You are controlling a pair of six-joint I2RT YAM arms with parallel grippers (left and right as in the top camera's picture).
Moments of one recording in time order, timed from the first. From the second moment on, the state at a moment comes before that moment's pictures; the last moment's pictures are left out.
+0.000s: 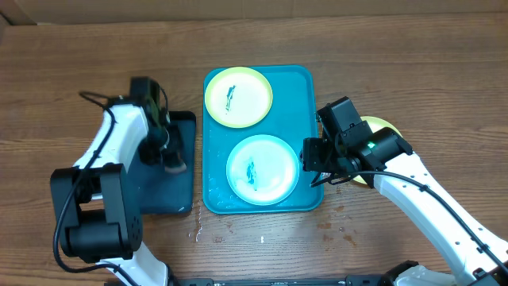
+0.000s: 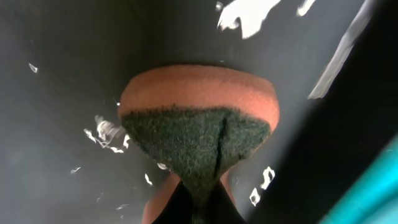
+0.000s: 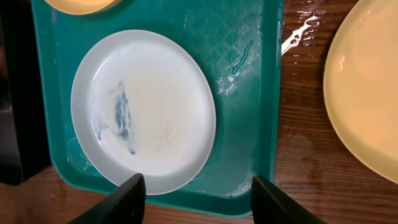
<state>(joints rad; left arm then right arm) 0.06 1.85 1.19 -0.90 0.08 -0.26 0.49 1.43 1.10 -0.86 -0.13 0.54</state>
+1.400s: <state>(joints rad) -0.27 1.69 1.53 -1.17 0.16 -0.31 0.49 1.82 1.10 -0.66 -0.12 0.35</state>
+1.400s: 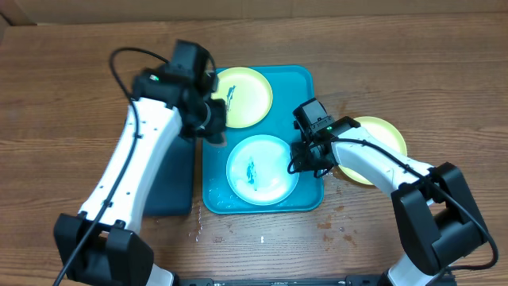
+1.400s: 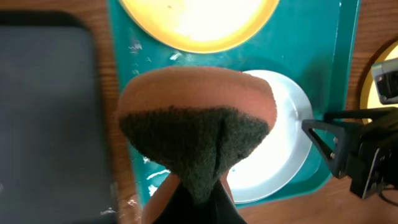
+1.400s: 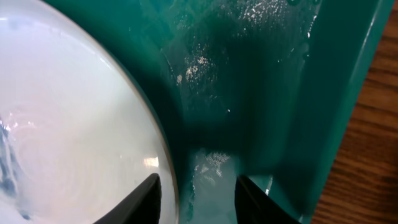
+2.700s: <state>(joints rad) -0.43 1.95 1.25 -0.71 0.20 -0.45 0.49 1.84 1.11 -0.66 -0.17 0.36</state>
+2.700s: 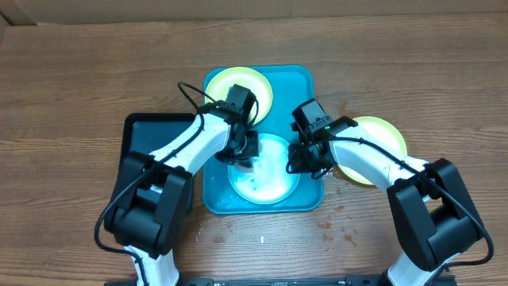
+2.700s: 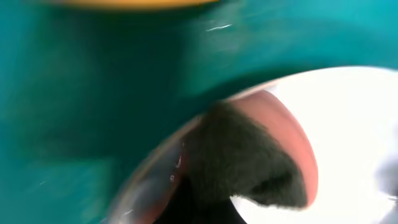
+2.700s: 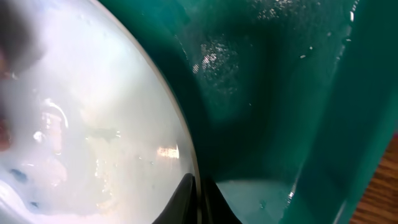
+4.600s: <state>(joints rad) -0.49 2.13 1.50 -0.90 0.45 -0.42 0.49 1.84 1.11 -0.67 -0.17 0.37</state>
